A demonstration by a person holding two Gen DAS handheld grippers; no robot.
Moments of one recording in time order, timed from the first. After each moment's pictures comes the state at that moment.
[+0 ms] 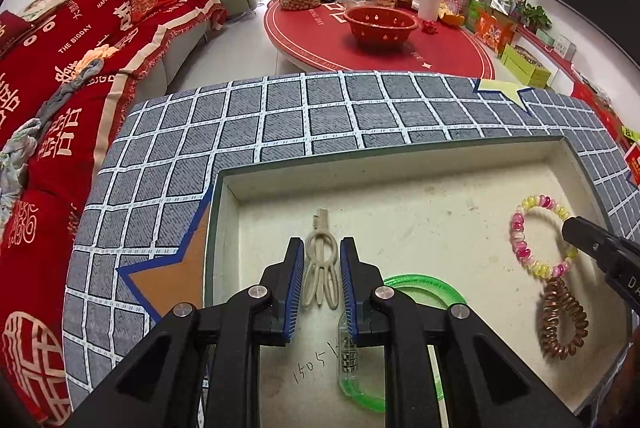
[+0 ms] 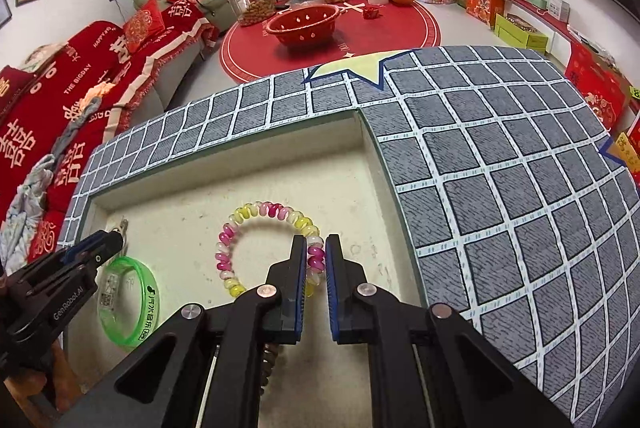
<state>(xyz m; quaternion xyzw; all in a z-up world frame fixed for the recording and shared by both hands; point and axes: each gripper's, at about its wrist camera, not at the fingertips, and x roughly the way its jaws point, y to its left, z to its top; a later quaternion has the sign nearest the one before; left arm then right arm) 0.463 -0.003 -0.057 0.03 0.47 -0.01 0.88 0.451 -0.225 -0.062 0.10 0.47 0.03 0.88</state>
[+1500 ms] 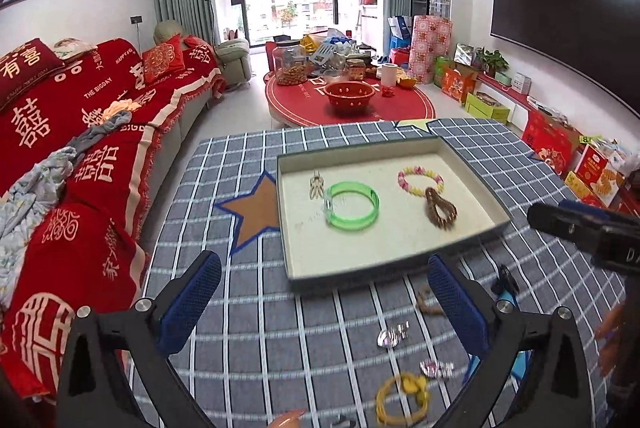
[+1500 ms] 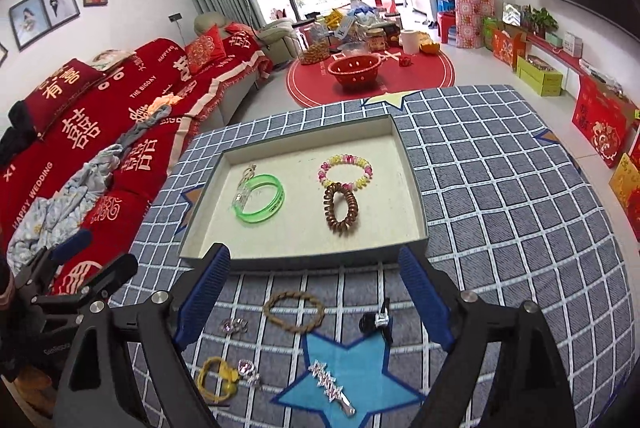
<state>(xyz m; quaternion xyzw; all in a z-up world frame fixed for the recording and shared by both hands) 0.230 0.021 0.042 0.03 0.35 -0.05 0.94 0.248 -0.213 0.035 0.10 0.38 0.10 0.91</state>
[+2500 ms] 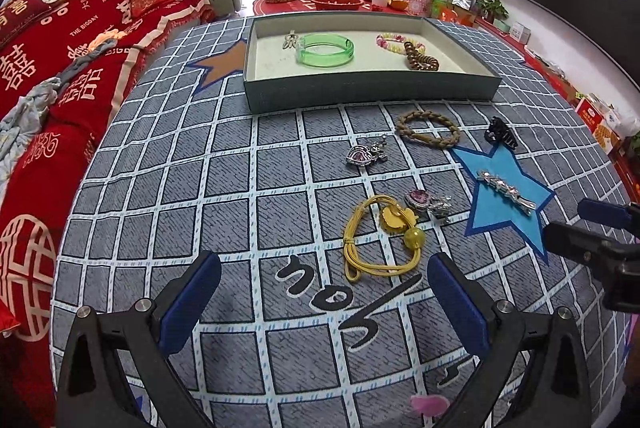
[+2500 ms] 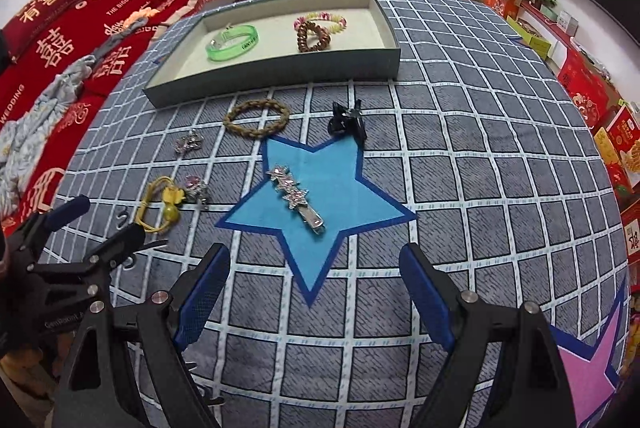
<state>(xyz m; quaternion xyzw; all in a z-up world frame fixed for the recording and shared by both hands) 0.164 0.000 -0.061 0.02 0.46 -0.05 0.89 0.167 -0.211 -0.053 0.02 0.50 0.07 0.86</state>
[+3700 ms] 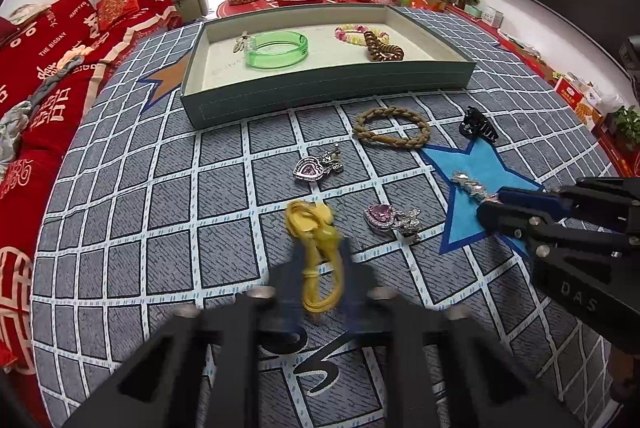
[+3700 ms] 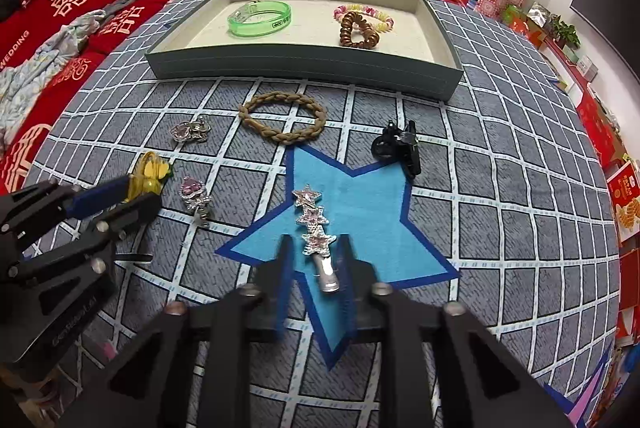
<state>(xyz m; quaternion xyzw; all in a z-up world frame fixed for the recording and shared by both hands) 0.184 -0.028 -0.066 0.04 0.46 -0.11 0.88 0.196 -0.171 -0.069 -0.06 0.51 0.09 0.85</state>
